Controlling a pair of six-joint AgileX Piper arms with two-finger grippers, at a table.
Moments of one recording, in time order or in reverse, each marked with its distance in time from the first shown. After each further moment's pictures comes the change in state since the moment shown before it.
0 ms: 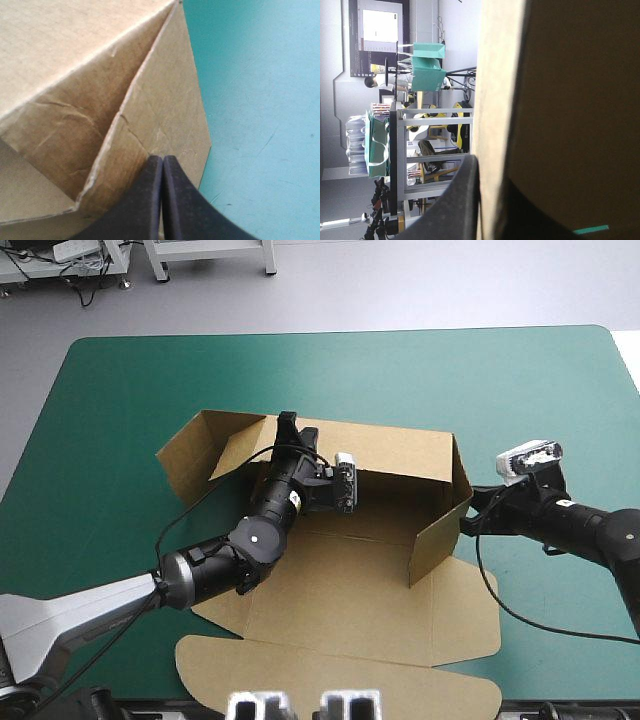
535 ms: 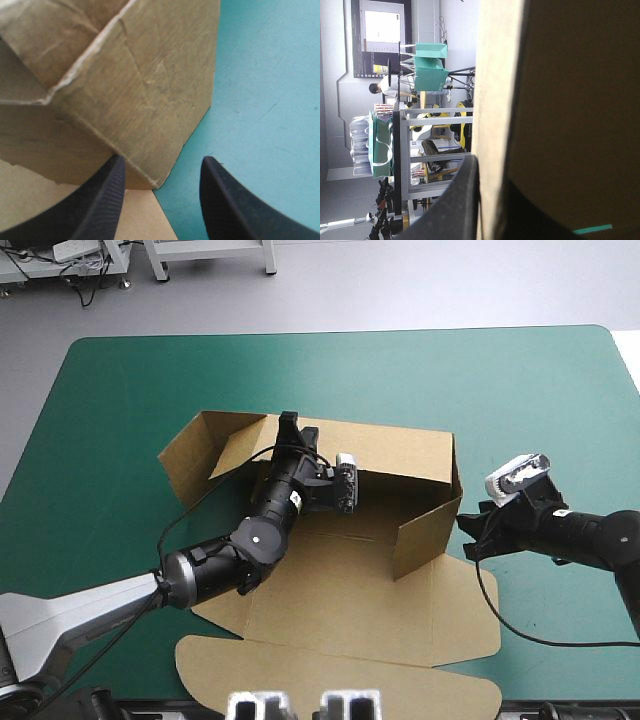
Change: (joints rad) left arm 0.000 0.006 0.000 0.016 0.009 0.000; right arm 0.000 -0.001 0.001 -0.175 0.080 -0.022
